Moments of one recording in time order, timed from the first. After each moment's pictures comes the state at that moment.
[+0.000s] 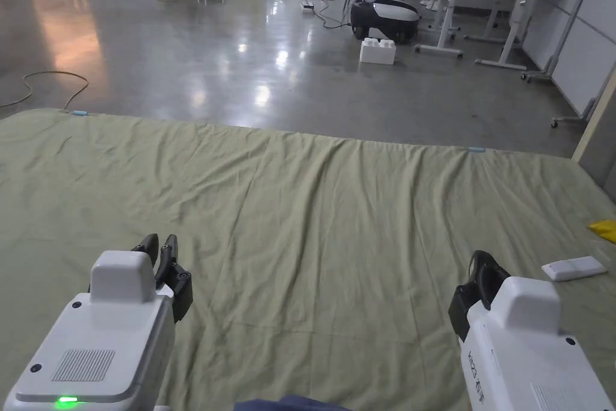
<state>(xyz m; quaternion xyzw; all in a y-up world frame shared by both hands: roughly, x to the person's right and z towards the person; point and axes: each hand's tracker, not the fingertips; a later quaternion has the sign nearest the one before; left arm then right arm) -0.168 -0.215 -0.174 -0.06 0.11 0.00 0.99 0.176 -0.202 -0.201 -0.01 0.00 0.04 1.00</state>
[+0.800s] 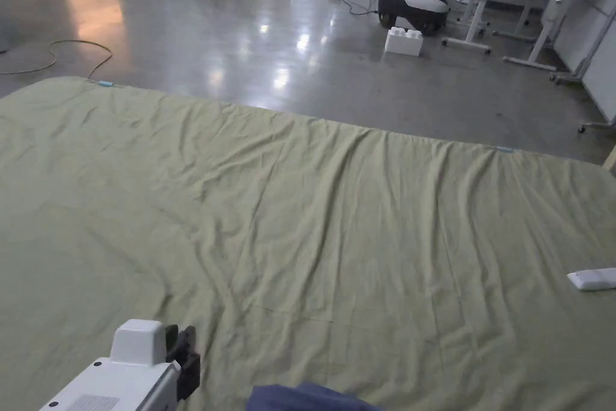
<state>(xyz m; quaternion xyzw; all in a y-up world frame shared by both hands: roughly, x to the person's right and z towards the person) -0.202 -0.316 -0.149 -0.27 0.05 0.08 0.96 0.085 -0.398 -0.147 -0.28 0.11 0.11 0.95</state>
